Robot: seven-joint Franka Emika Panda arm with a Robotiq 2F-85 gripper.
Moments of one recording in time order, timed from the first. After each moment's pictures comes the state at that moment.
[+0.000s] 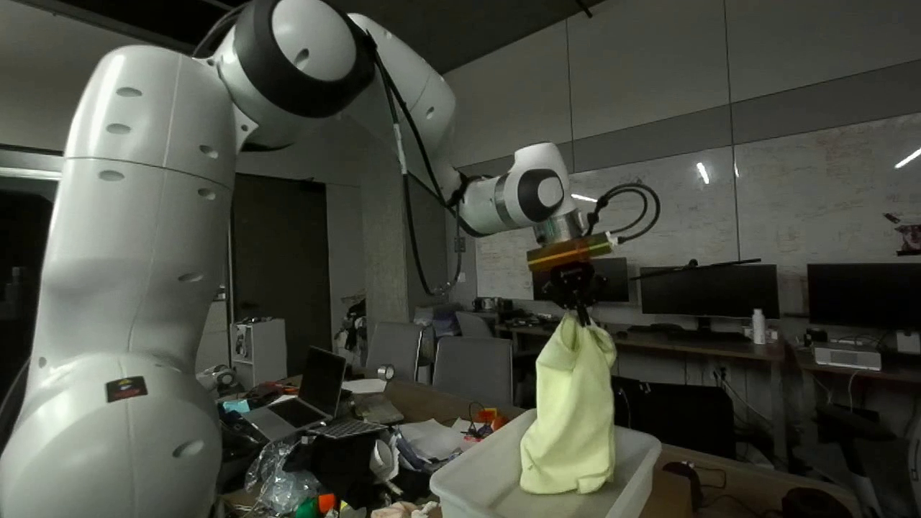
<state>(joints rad) -0.20 0.12 -0.03 -1.87 -0.10 2.36 -0.46</state>
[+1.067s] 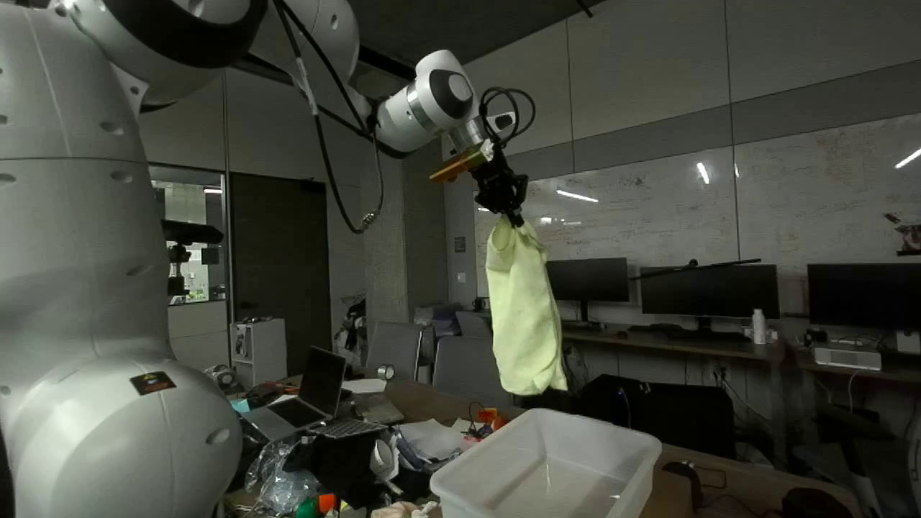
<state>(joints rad) -0.06 -0.17 0.06 -1.81 -0.29 2.13 0.25</state>
